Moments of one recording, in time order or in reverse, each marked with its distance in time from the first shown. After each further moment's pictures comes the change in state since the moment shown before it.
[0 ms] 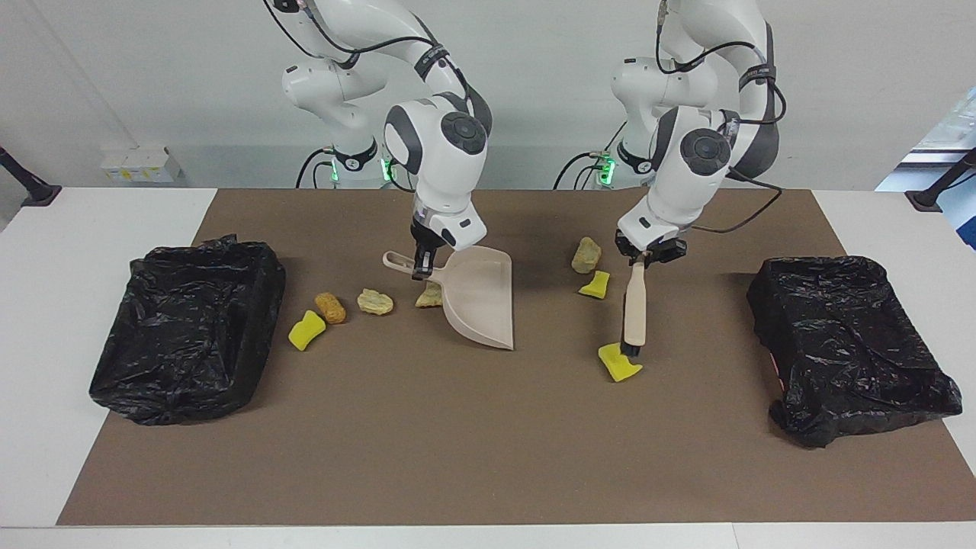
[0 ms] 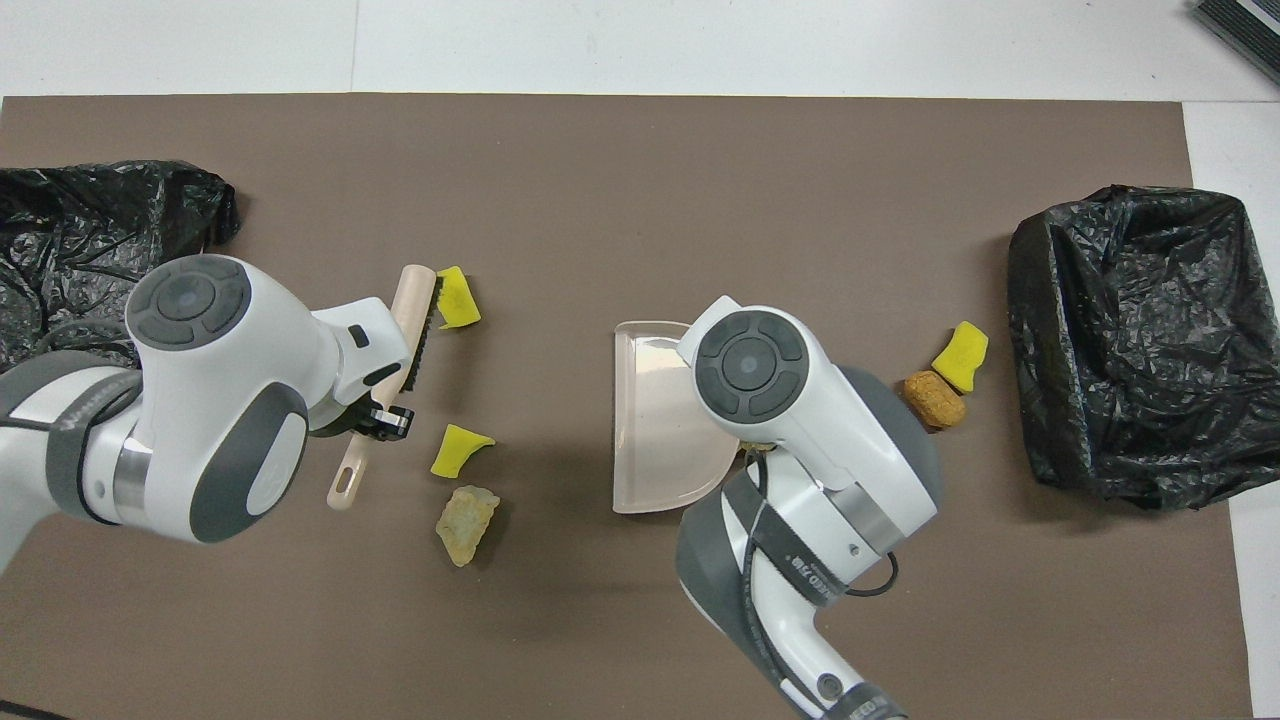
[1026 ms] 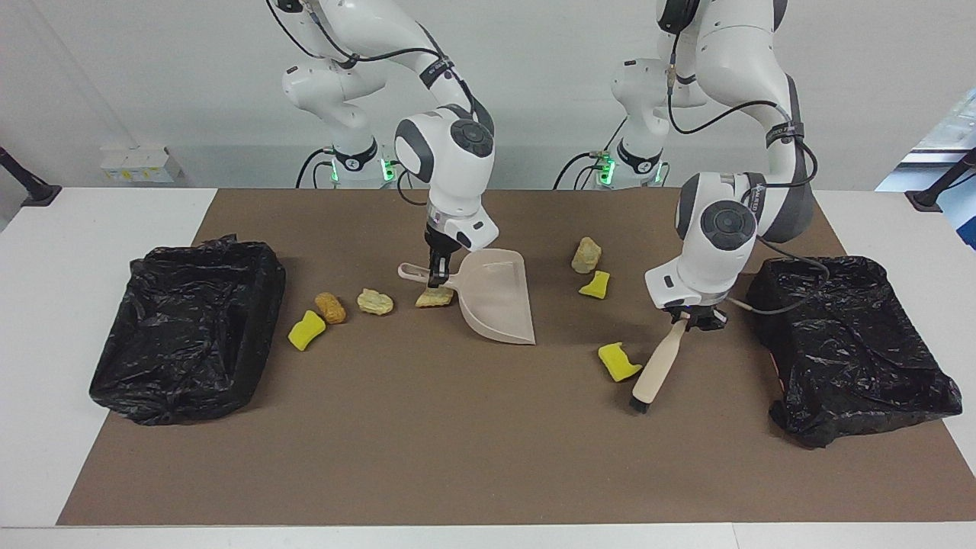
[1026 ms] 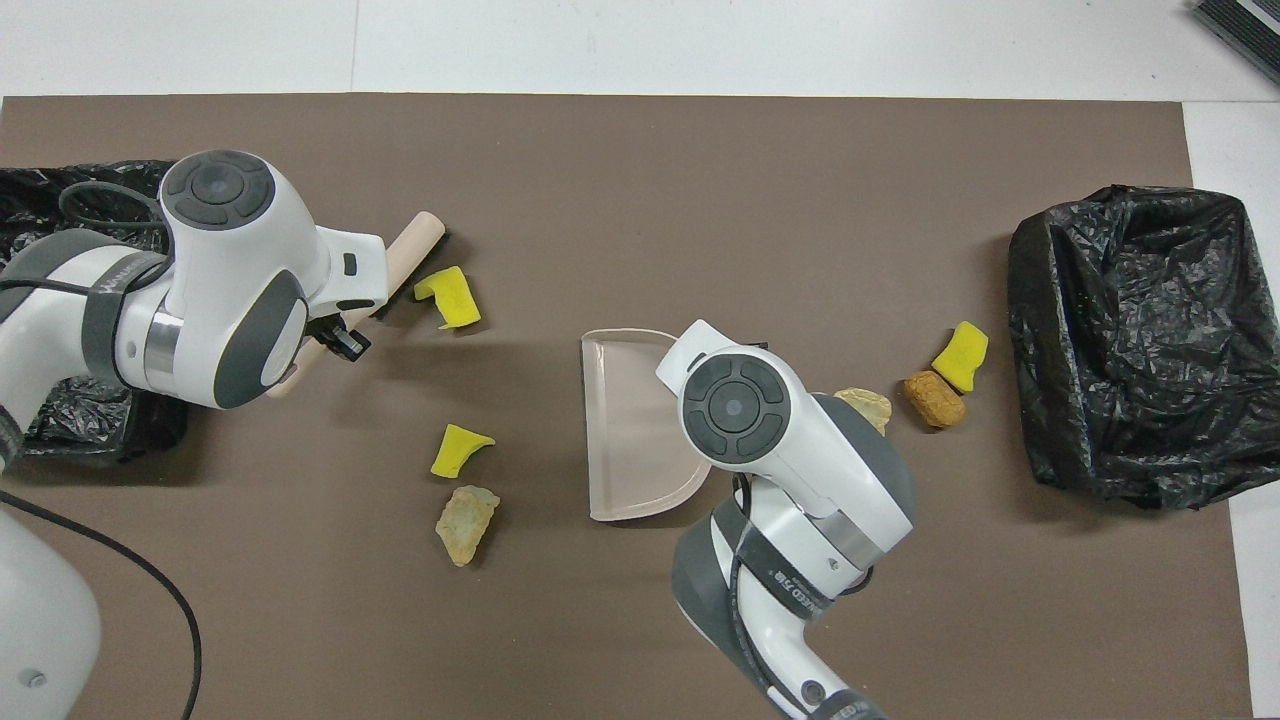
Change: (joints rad) left arm 0.085 0.260 -0.019 0.228 0.184 0.031 0.396; right arm 0.012 0.000 -0.008 -0.076 -0.006 0.148 0.000
